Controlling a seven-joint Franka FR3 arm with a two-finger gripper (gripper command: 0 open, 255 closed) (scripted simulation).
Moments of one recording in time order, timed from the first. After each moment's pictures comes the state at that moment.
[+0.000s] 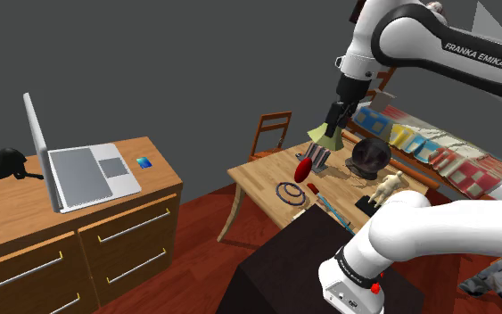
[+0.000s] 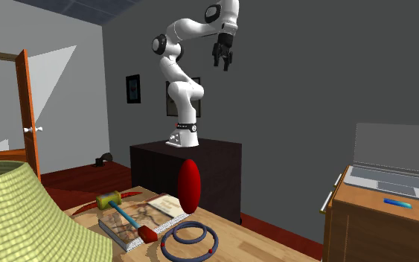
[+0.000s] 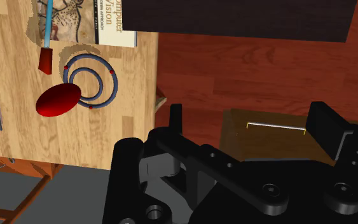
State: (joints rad) arm -0.02 -0.79 0.01 -2.34 -0.09 1.44 -0.08
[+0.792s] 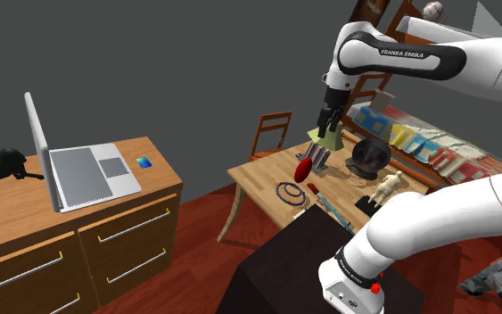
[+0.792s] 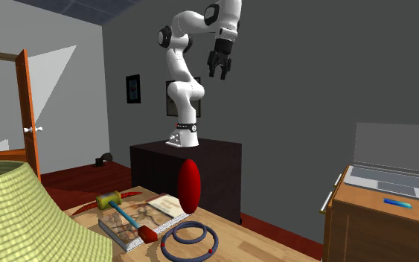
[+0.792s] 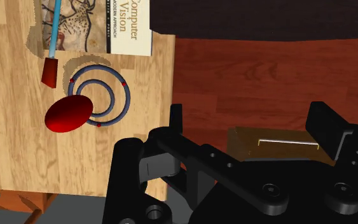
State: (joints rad) arm -0.08 -0.50 -0.18 -2.28 -0.17 1.58 -0.26
